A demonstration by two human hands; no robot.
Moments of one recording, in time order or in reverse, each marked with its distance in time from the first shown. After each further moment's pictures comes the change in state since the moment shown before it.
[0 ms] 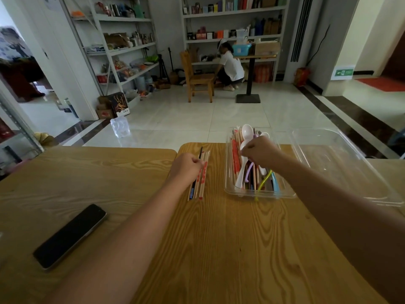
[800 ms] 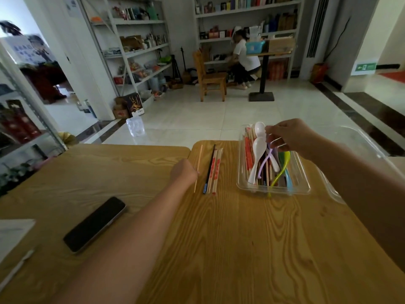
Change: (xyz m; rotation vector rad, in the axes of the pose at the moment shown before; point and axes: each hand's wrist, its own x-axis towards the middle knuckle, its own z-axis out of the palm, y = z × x) left_hand 0.004 -0.044 -0.009 0.134 -0.002 -0.226; right_hand -0.011 -0.003 -0.045 0.394 0.008 0.027
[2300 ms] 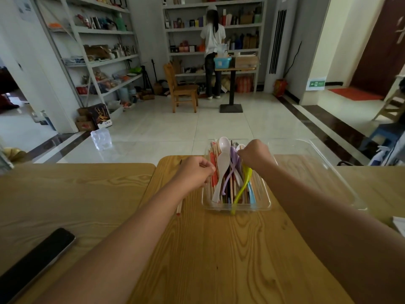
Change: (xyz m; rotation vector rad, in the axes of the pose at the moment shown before) left_hand -0.050 0.114 0.004 -0.356 -0.210 0.373; right_hand 0.048 0.040 0.004 -0.336 0.280 0.112
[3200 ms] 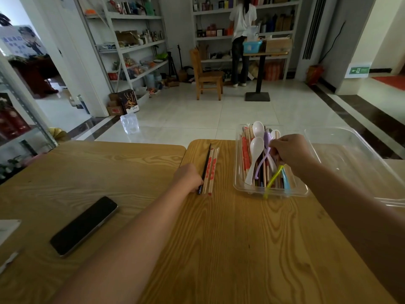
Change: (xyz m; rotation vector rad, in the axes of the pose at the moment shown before) left_hand 0.002 -0.106 -0.033 0.375 0.051 -0.432; right_hand -0.053 -0.002 0.002 0.318 -0.029 -0.005
